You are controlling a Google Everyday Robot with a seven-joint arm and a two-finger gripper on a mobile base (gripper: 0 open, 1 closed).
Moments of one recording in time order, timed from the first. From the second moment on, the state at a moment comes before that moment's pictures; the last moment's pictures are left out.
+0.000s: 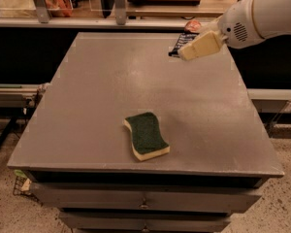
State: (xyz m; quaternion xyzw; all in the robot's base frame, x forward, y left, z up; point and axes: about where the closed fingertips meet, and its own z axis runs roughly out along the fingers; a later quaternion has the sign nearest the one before) arm 0.595 -0.127 0.976 -0.42 0.79 0.15 0.43
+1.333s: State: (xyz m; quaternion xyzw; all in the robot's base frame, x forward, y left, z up) arm 0.522 -0.145 0.925 -0.52 0.76 0.20 0.33
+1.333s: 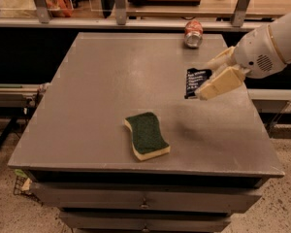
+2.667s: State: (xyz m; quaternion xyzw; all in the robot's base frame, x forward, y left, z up) arm 0.451 -0.112 0.845 -0.58 0.73 0.27 0.22
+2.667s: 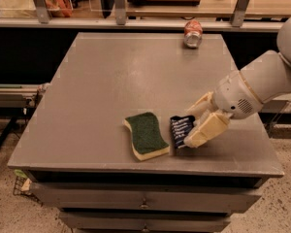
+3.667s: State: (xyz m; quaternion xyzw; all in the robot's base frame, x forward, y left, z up) arm 0.466 -0.111 0.869 -0.59 0.73 0.25 0.22
